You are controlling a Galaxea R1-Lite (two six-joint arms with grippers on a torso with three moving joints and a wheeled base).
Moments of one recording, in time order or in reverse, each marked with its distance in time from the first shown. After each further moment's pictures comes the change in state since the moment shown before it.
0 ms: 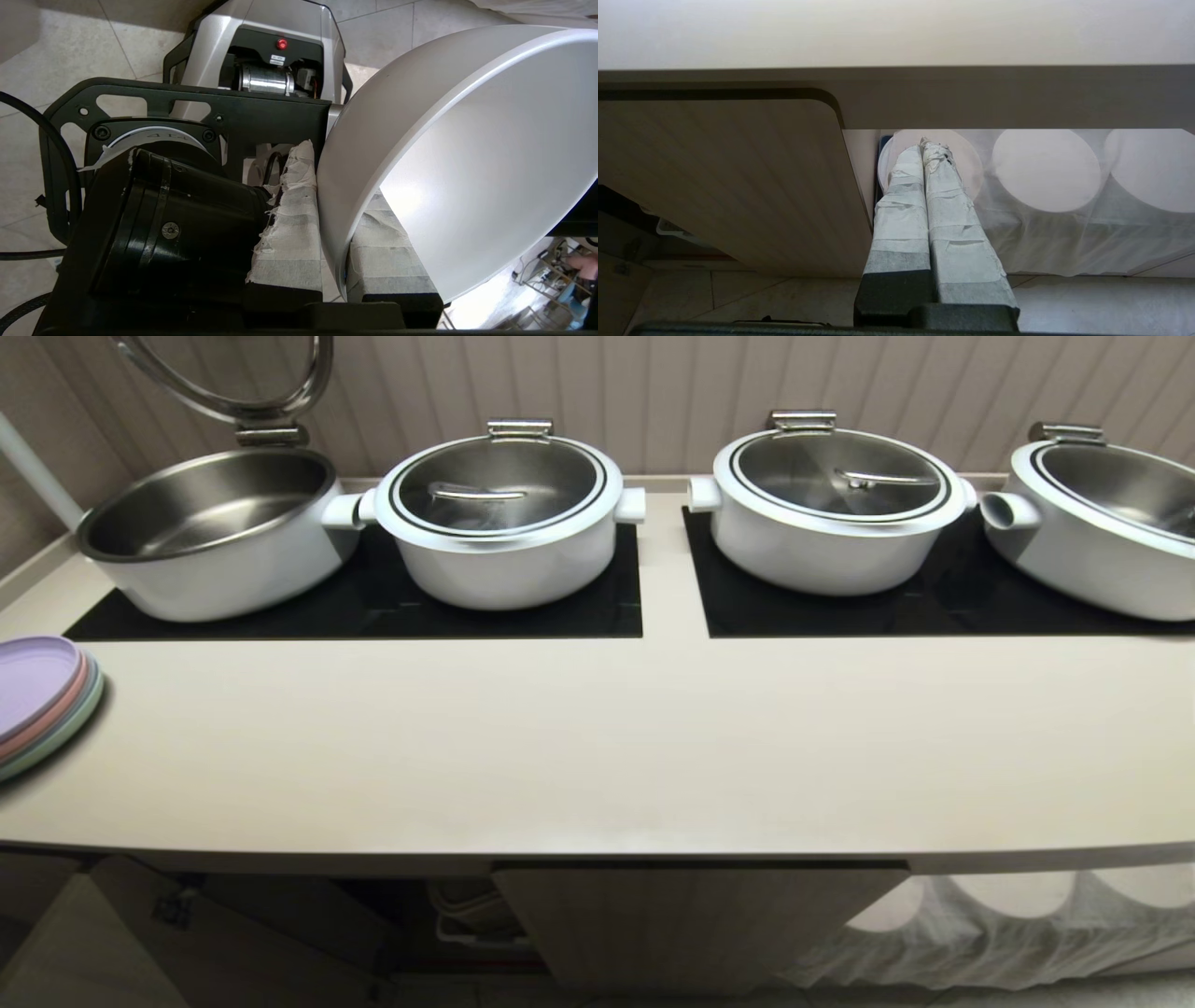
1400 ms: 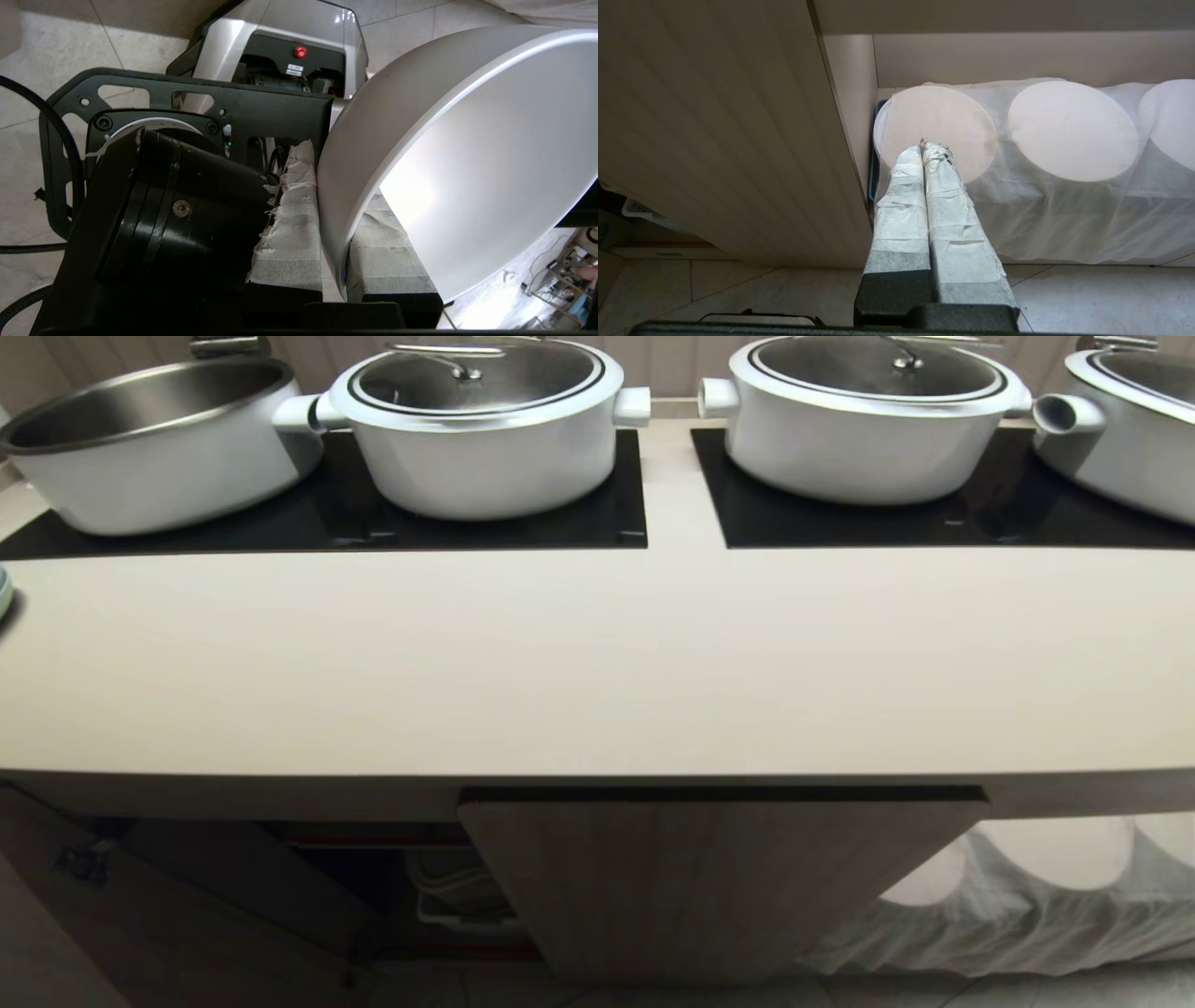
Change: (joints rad) left arm 0.002 -0.059 0.009 0.033 0.000 -0.004; right arm 0.000 0.000 0.000 0.000 0.000 0.002
